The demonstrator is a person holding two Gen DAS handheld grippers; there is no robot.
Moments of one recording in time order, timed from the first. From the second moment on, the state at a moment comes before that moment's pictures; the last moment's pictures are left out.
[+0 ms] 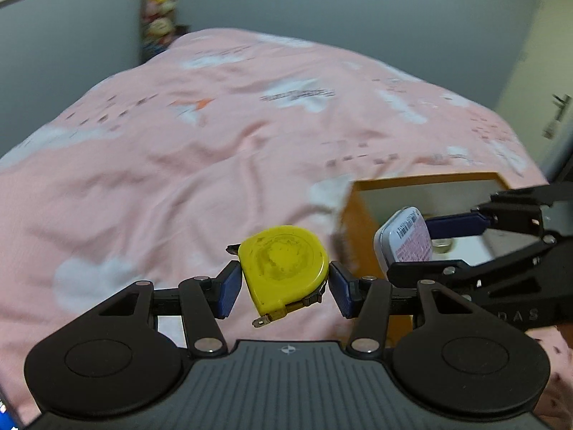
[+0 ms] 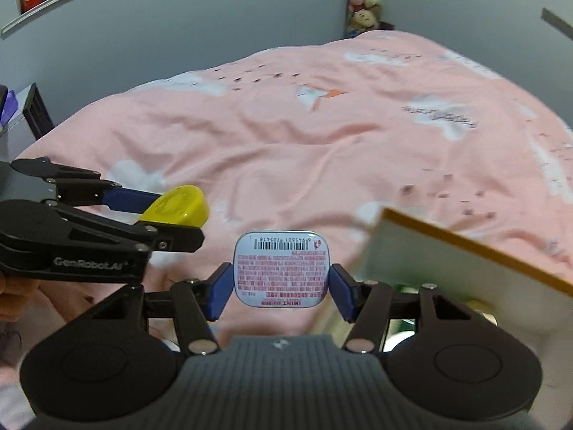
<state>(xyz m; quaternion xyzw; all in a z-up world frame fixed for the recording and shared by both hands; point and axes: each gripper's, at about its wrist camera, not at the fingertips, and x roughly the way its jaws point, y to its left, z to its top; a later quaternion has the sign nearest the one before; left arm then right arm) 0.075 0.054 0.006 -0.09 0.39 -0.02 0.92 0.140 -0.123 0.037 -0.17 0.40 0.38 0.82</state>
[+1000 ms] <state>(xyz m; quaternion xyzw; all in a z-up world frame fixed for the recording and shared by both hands) 0.188 -0.156 -0.042 -0.08 0.45 -0.27 0.85 0.201 -0.299 -0.016 -0.37 0.49 0.25 0.75</state>
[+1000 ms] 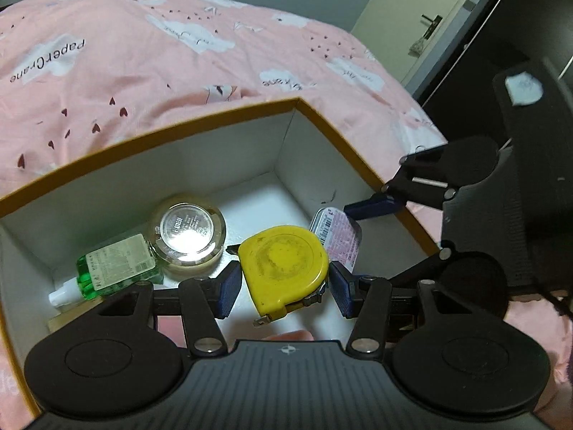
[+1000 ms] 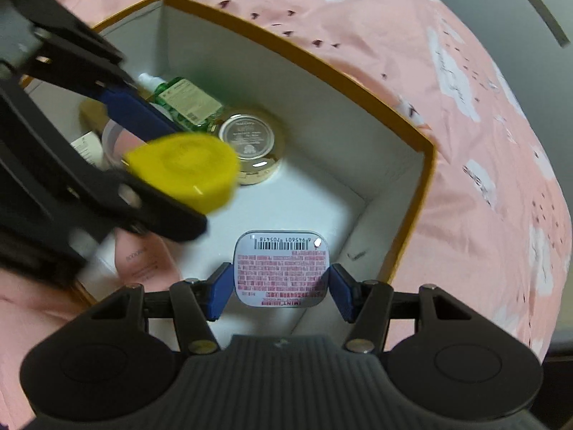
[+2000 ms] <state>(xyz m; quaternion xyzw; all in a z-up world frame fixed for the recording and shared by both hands) 0.220 -0.161 -0.084 -0.10 0.54 -0.23 0.80 0.215 -0.274 -0.052 -0.45 0.50 0.29 0.68</state>
